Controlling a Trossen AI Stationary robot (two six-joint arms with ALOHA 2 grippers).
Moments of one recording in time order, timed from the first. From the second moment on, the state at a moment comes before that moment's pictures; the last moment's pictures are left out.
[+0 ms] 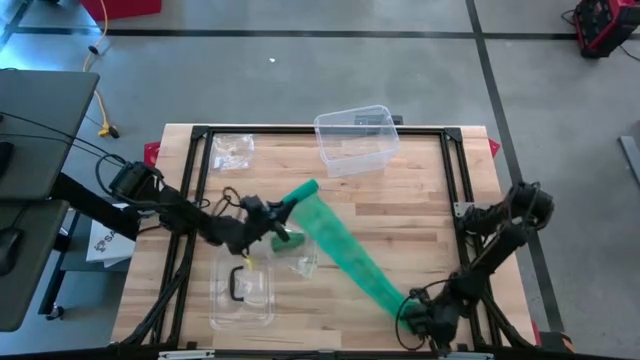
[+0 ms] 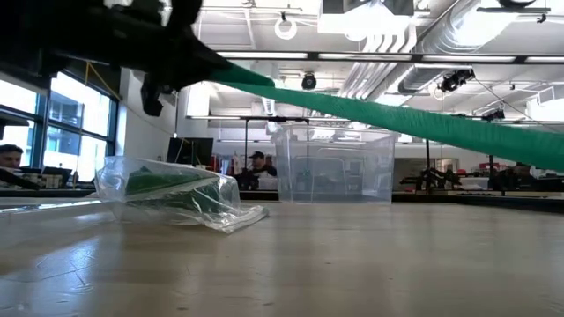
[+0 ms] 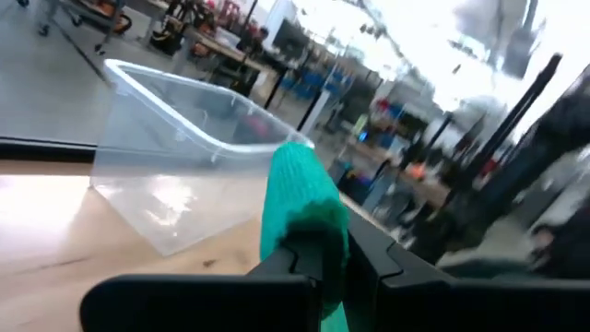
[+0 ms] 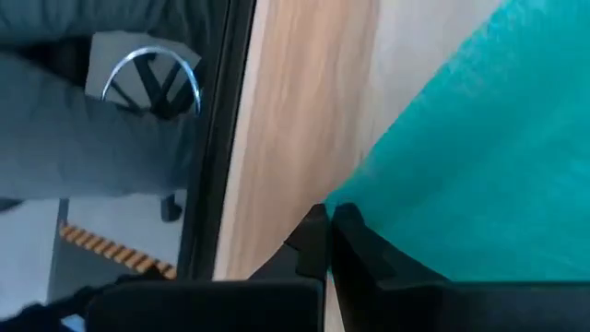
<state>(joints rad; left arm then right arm) -0.37 1.59 0.44 1.27 -1.06 -0.44 1.02 1.70 0.74 -0.04 0.00 0.89</state>
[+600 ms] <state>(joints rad) -0.33 1.56 0.35 1.57 -1.11 -0.37 1.12 1.92 1.02 -0.22 -0.01 0.85</state>
